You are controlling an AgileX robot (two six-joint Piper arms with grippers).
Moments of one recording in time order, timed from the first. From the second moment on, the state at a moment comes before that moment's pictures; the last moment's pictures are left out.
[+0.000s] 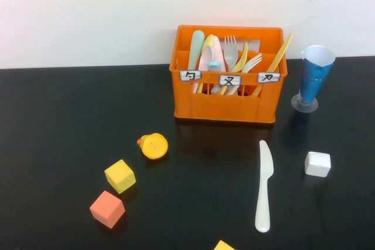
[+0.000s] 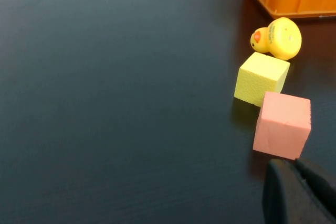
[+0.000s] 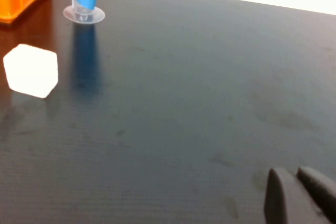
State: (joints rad) right arm -0.06 -0.01 0.03 -0.08 0.41 -0.10; left arm -0.24 -0.01 0.02 -0.06 0.37 -0.03
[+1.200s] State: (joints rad) right arm -0.06 -0.01 0.03 0.67 0.36 -0.14; left arm -0.24 -0.01 0.02 -0.06 0.37 -0.03
